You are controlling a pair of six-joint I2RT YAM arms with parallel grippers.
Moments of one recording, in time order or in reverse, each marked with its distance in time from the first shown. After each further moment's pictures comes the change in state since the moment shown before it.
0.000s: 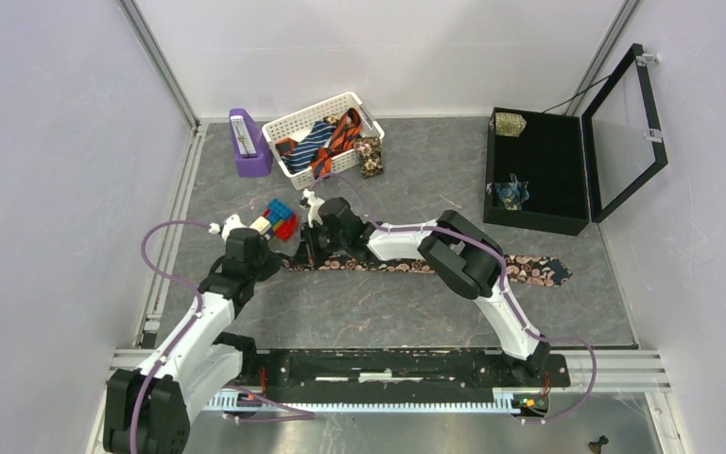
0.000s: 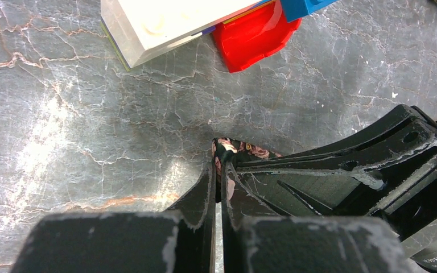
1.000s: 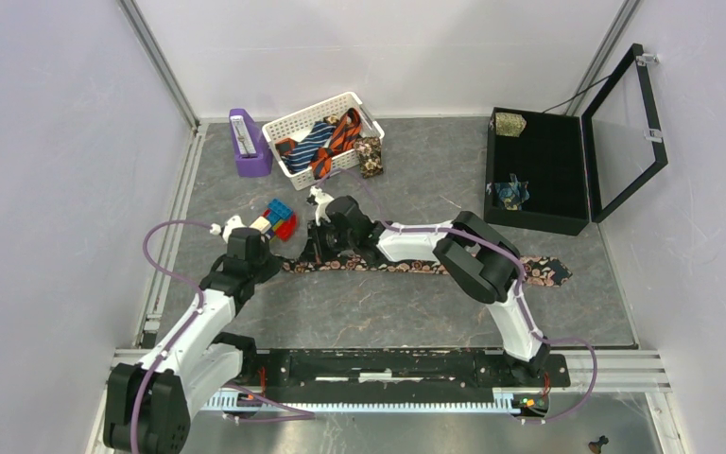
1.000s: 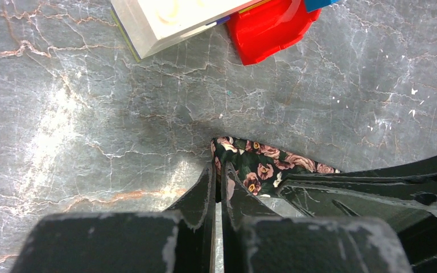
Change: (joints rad) left arm 0.000 0.030 0.008 -0.031 -0.004 0.000; right arm -0.003 -0.122 -0.099 -0.026 0.069 -0.050
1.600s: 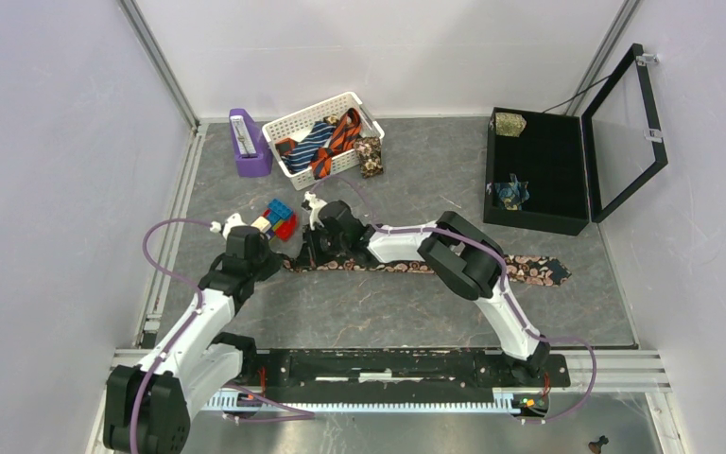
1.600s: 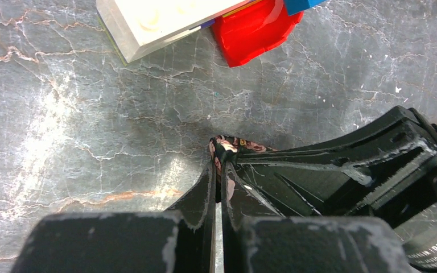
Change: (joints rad) left arm 0.000 -0.008 0.016 -0.002 0.015 0.000; right arm 0.013 0.109 0.074 0.005 0.001 0.020
